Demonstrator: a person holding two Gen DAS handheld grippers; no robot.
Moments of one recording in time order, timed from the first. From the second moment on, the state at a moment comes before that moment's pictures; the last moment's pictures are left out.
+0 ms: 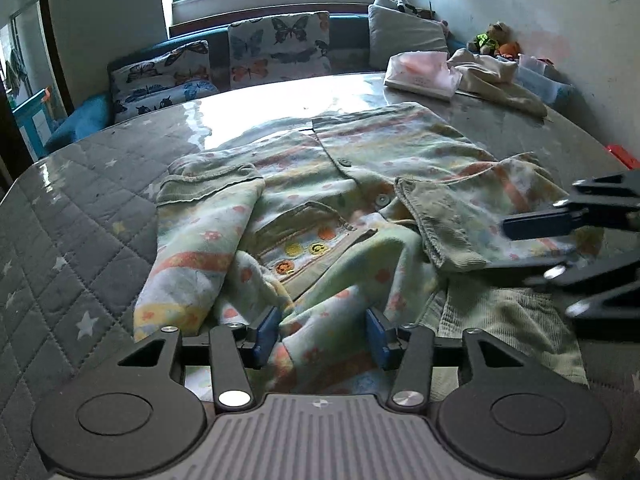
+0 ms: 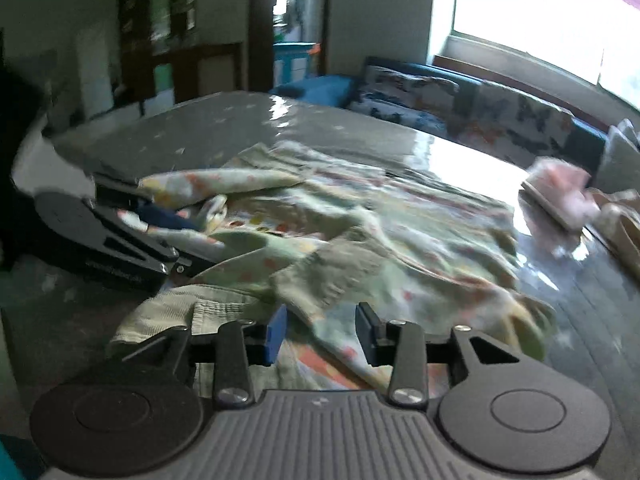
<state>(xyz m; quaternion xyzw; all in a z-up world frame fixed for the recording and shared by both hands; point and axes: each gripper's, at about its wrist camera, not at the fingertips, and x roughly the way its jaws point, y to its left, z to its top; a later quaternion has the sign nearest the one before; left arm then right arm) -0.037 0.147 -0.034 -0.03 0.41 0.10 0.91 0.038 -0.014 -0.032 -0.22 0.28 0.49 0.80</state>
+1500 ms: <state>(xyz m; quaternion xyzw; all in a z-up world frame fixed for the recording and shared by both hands) -0.034 0.080 -0.007 -0.02 0.41 -0.10 0.91 0.173 -0.179 -0.042 -0.10 0.34 0.21 0.91</state>
